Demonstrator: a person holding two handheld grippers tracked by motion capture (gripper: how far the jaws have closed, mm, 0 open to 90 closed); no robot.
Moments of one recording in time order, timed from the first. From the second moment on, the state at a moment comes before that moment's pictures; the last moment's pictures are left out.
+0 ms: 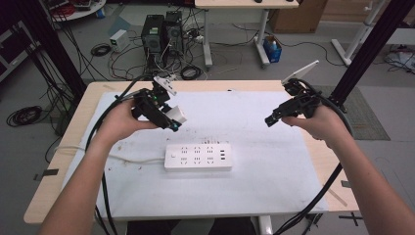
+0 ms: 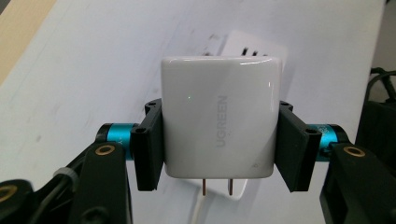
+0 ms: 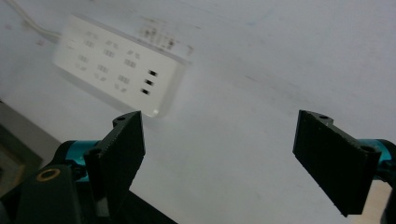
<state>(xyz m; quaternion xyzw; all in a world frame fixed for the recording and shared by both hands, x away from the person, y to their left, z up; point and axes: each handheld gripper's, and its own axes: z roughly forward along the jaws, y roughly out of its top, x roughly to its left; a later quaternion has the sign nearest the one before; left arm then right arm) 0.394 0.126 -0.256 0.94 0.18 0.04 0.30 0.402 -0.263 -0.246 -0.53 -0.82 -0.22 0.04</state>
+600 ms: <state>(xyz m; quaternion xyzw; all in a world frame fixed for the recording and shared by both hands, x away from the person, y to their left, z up) 0.395 0.052 -0.284 0.91 0.05 0.02 0.41 0.393 -0.217 -0.262 -0.54 -0.72 -0.36 0.23</state>
